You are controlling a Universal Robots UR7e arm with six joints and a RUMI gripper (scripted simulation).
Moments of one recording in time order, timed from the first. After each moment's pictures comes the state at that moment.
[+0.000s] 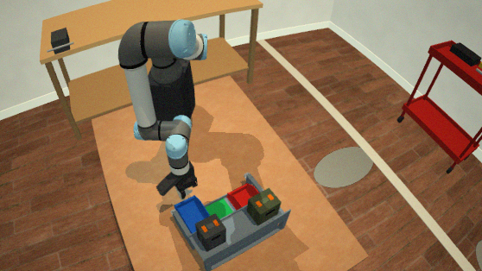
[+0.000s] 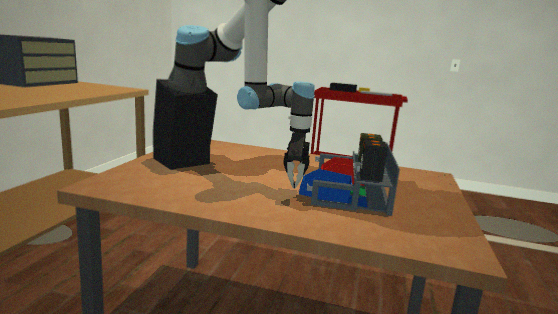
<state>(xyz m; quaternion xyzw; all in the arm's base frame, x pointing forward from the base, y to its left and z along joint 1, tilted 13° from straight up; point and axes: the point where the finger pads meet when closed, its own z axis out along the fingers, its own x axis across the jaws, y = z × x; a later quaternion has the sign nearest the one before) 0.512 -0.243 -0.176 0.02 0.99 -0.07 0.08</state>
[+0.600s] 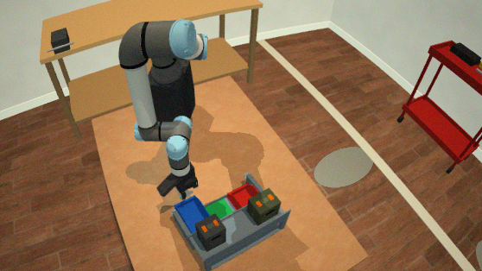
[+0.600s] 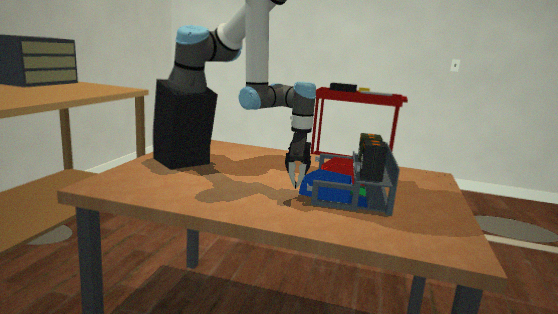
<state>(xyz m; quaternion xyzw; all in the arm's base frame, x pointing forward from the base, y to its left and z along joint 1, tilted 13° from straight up) 0.517 -0.243 -0.175 0.02 0.99 -0.07 0.08</state>
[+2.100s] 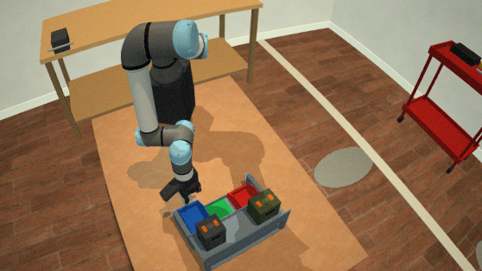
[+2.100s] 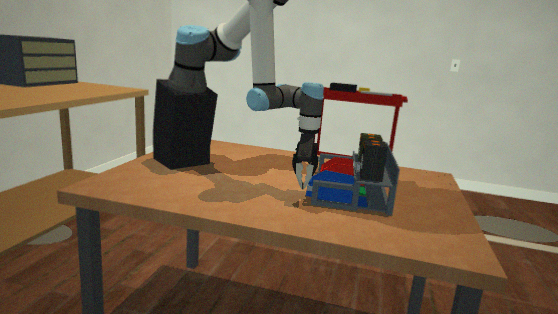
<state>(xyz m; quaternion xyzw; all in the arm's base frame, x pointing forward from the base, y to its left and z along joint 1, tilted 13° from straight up) 0.543 -0.244 -0.171 0.02 0.99 -0.07 0.08</state>
